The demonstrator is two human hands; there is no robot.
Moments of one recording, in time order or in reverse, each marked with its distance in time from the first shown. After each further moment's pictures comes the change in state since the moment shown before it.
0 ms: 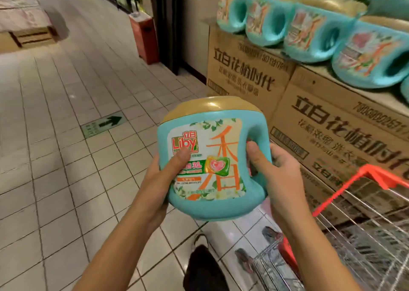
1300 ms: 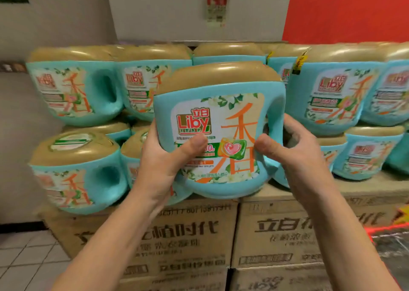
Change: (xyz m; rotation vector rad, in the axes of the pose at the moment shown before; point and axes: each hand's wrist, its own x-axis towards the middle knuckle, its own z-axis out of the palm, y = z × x) left_hand 0.537 0.227 0.218 -0.010 -1.027 0.324; right_hand 0.399 -0.161 -0.014 -0.293 0.743 -0.522
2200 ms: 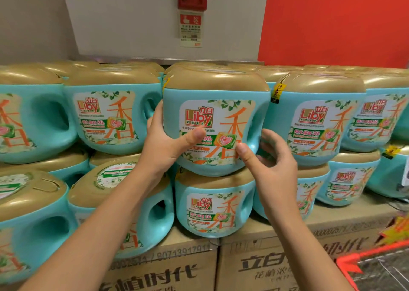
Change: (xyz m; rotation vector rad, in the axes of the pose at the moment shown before) left_hand 0.130 -0.041 0.029 0.224 -0.070 0.152; right_hand 0.059 0.054 -0.017 -0.215 0.424 -0.085
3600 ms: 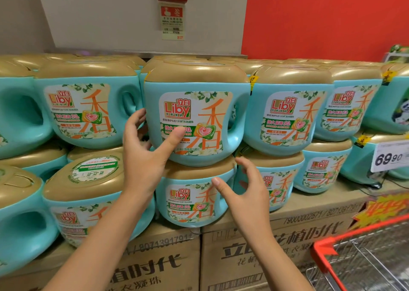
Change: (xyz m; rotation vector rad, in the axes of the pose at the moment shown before) left_hand -0.044 0.000 0.028 0.061 0.318 -0.030; right_hand -0.045 0.031 -0.022 -0.313 -0.075 0.077
